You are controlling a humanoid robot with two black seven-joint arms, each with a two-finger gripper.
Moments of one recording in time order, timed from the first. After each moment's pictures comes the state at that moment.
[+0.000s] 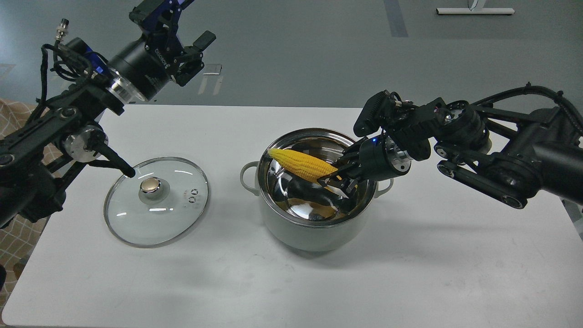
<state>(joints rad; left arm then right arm) -0.72 0.61 -0.82 -1.20 0.52 -0.29 -0.36 1.23 -0.34 0.09 1.11 -1.96 0.49 0.49</state>
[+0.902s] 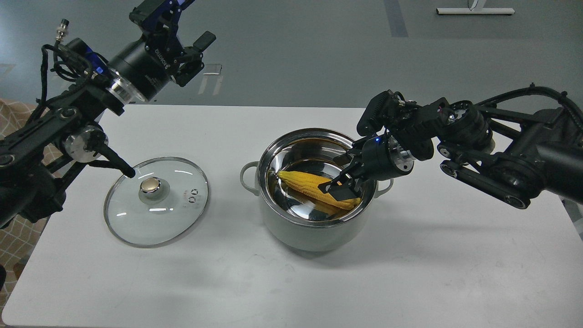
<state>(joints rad) -0.72 0.61 -0.82 -1.20 0.52 -0.29 -0.36 1.23 -0.35 0.10 1.12 -1.95 0.49 0.49</state>
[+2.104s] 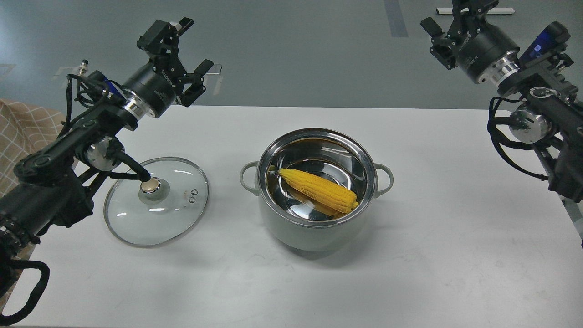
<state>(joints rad) -0.73 0.42 -0.83 -0.85 0.43 -0.44 -0.36 1.04 -0.37 0.53 0.65 -0.47 0.32 0.49</state>
